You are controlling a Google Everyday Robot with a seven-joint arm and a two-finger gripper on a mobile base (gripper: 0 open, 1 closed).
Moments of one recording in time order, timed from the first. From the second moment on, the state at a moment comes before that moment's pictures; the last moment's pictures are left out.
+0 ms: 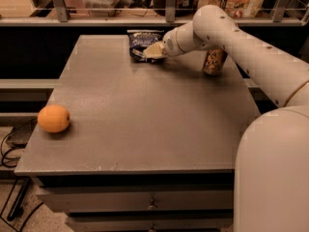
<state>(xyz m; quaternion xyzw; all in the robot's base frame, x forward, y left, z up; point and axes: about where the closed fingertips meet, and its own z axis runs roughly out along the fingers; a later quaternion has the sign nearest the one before) 0.808 -0.001 0.850 -0.31 0.82 0.22 0.42</state>
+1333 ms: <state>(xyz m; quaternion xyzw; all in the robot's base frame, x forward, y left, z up) 0.667 0.055 0.942 -0.51 0.71 0.22 0.42</state>
